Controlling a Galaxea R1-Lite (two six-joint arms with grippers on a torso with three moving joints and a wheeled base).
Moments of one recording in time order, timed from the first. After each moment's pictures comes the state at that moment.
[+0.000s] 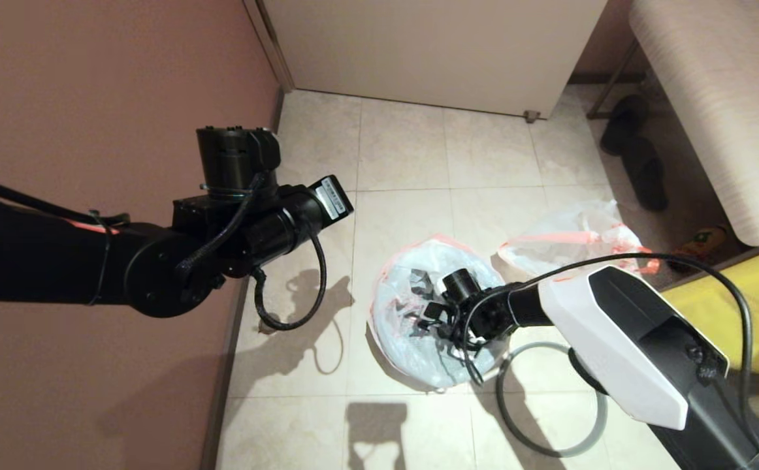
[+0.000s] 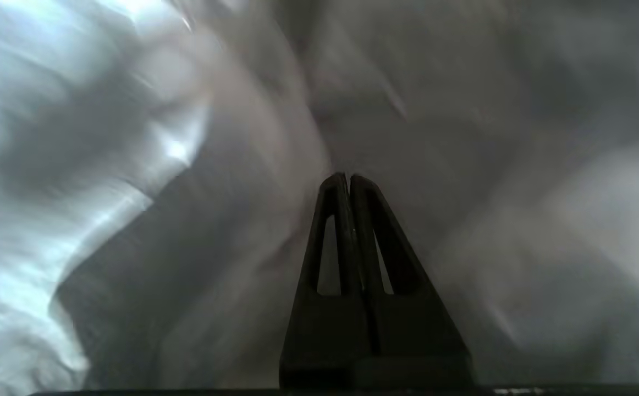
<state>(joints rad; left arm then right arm) -0.51 1.81 -1.16 -0.50 0.18 -0.52 0.52 2.66 -1.99 0.33 -0.34 -0.64</state>
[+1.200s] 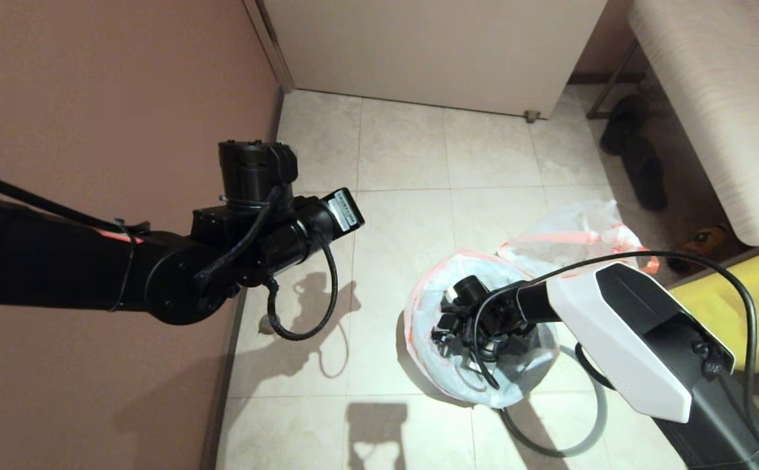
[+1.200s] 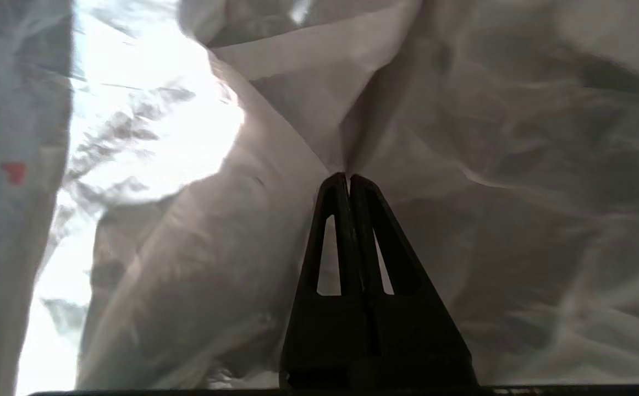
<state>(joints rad) -0.53 1.84 -1.16 -0.50 0.18 -0.52 0.48 2.67 -1.98 0.46 -0.28 -0.63</state>
